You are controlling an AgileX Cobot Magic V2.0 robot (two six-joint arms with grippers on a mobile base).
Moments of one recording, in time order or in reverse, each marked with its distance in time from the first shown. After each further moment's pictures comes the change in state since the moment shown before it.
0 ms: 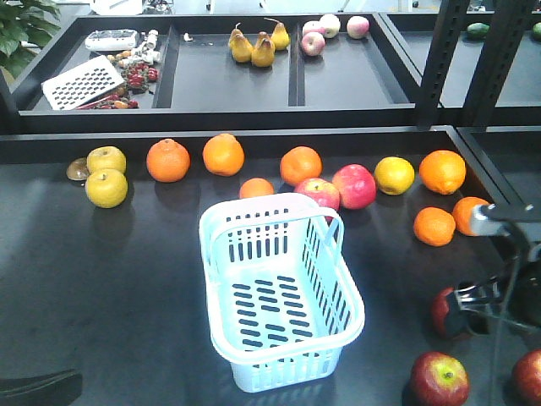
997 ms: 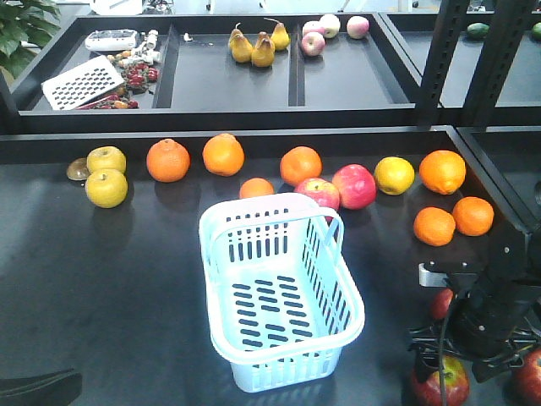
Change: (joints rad) left arm 0.000 0.000 0.008 -0.001 -0.012 0.000; right arm 0.078 0.415 -0.009 -0.062 -0.137 0.132
